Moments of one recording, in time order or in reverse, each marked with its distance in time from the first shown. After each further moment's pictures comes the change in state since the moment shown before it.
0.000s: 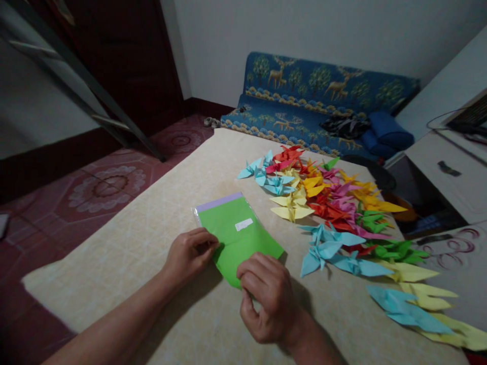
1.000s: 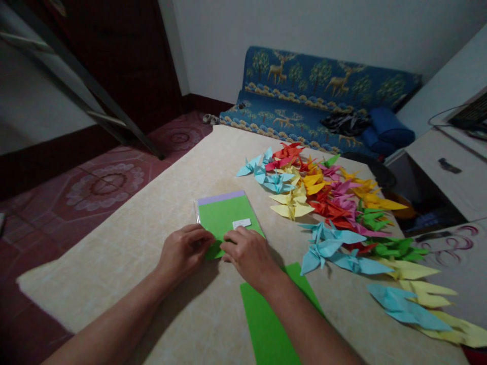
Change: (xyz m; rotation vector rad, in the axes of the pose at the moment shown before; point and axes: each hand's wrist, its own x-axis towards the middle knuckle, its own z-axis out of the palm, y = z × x) left_hand 0.003 -0.003 -0.007 0.106 0.019 -0.002; right_hand 0.045 0.039 0.026 -0.311 -0.307 0.051
